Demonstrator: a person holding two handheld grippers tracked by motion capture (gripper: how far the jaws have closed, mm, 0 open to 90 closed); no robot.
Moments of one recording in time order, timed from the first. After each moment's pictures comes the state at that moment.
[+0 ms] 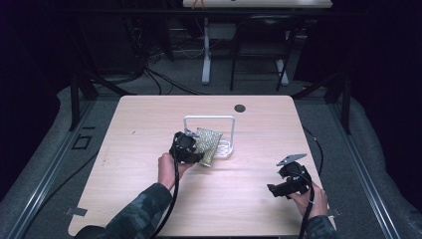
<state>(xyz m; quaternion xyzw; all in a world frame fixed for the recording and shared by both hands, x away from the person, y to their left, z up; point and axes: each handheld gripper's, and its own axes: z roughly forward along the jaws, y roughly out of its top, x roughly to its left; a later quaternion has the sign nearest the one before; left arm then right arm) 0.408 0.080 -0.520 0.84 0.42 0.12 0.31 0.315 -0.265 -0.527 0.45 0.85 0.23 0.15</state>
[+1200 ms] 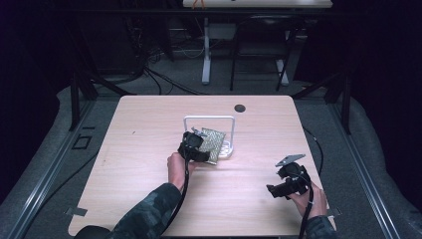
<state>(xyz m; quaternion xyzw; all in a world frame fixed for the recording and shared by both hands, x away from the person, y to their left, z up) 0.420 0.056 -0.537 0.83 0.44 0.15 0.29 0.314 -0.262 -0.528 0.44 0.85 0.22 0.15</state>
